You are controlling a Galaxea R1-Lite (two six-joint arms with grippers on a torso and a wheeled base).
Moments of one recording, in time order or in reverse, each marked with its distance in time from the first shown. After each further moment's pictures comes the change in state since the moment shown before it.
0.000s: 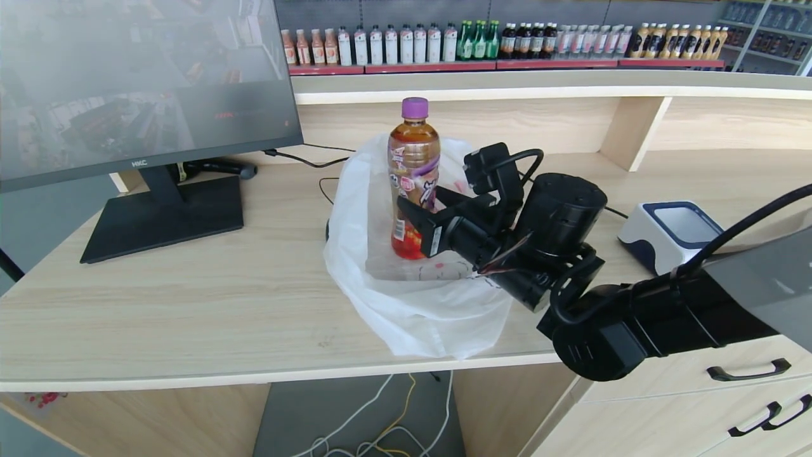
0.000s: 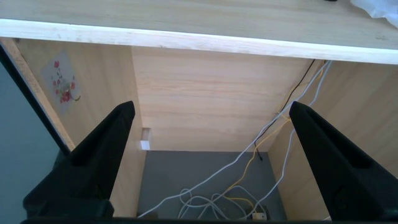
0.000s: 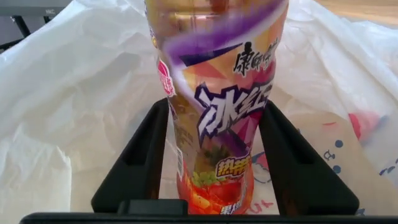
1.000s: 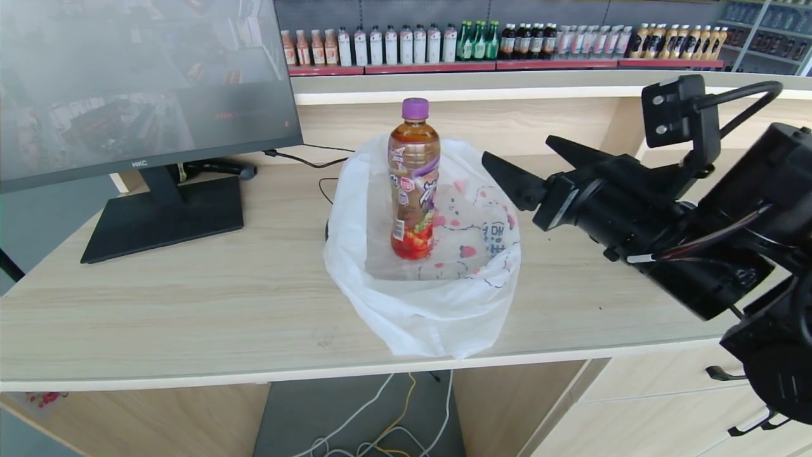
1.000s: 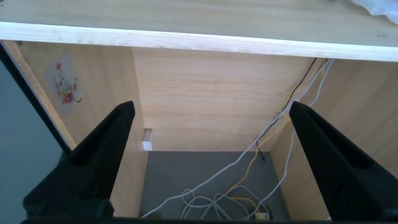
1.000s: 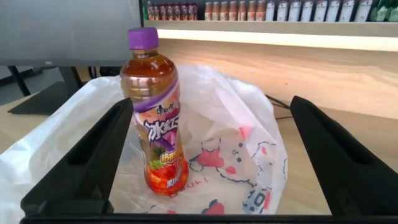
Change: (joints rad) left arm 0.000 0.000 0.000 0.000 0.000 0.014; right arm -0.099 -0.399 0.319 -0.024 -0.008 0.003
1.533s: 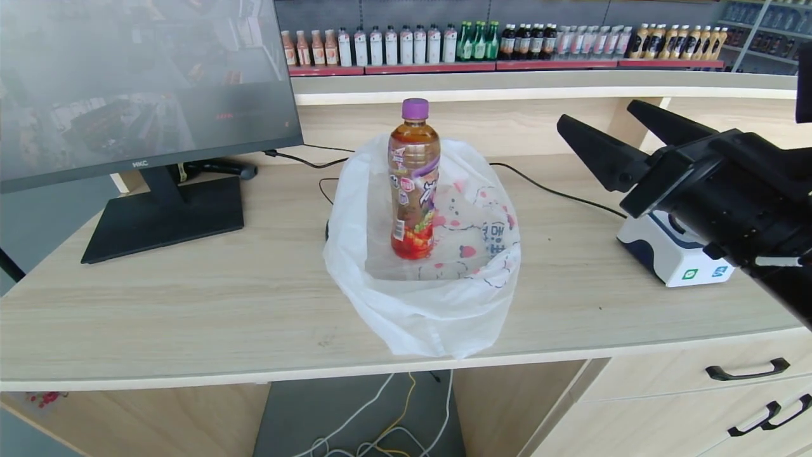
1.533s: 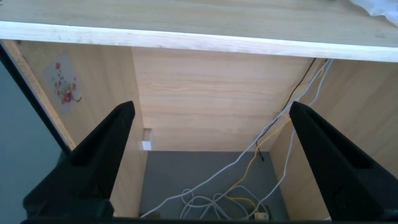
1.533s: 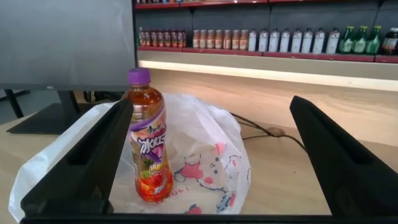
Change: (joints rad) left arm 0.000 0.000 0.000 0.000 0.000 -0.004; right arm -0.046 -0.188 0.113 -0.020 0.006 -0.021
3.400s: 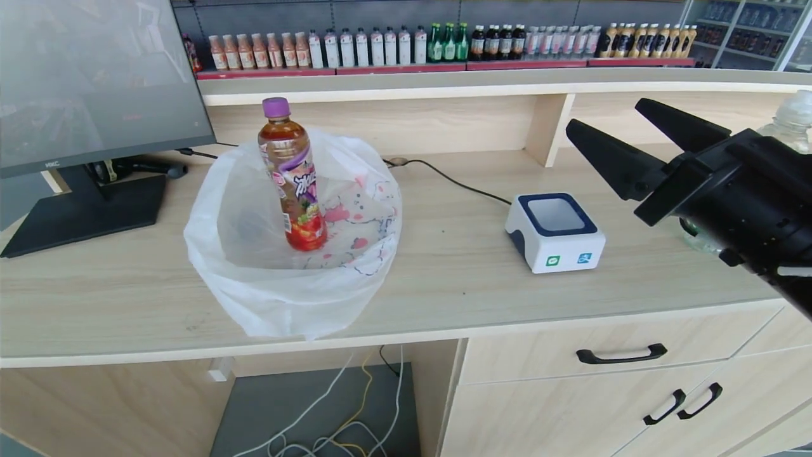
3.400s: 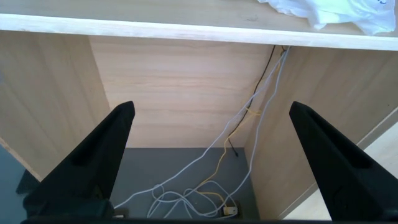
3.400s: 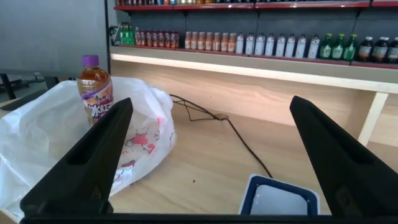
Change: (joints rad) left arm 0.000 0.000 0.000 0.000 0.000 0.000; right arm -0.017 -0.023 0.029 -0.009 0.055 -0.018
